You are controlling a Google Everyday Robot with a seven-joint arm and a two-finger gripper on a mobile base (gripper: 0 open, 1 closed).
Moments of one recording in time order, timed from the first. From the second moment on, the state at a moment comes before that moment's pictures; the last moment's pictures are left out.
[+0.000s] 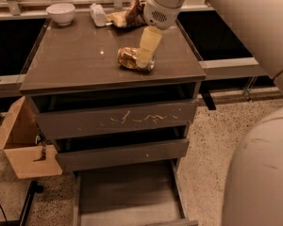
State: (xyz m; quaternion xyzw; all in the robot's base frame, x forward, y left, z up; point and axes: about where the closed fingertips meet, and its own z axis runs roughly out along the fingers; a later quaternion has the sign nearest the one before) arm 0.673 -0.041 0.936 -0.59 0.78 -0.01 0.20
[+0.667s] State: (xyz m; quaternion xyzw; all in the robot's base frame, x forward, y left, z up) arm 0.709 0.001 0.907 -0.60 0.77 0.01 0.19
